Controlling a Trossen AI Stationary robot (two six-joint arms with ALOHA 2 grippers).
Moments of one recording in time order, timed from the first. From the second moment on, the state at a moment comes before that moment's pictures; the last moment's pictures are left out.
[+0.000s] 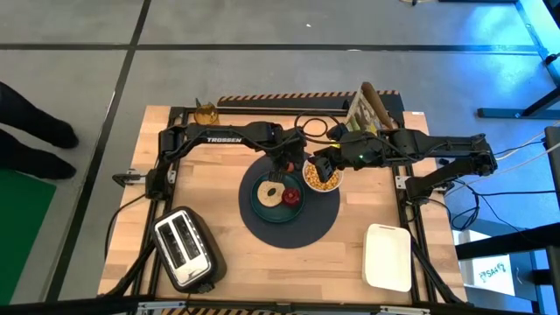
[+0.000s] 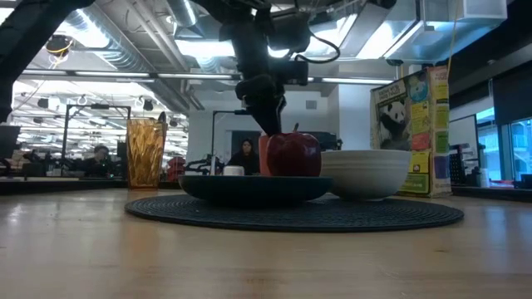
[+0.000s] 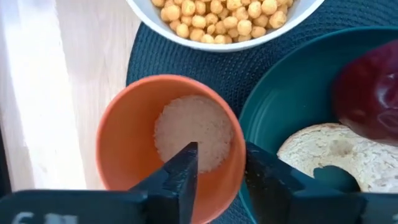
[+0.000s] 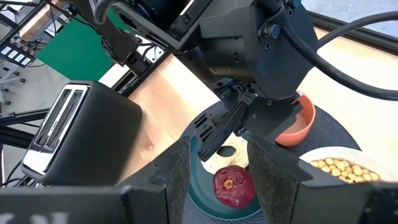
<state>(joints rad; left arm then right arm) 0.22 2.04 1.72 -0.88 -0.04 0.37 0.09 1.37 1.52 -0.81 0.28 0.81</state>
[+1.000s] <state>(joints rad) 0.33 2.03 2.08 -1.23 -0.08 0.21 0.08 1.37 1.52 -0.81 0.33 0.81</state>
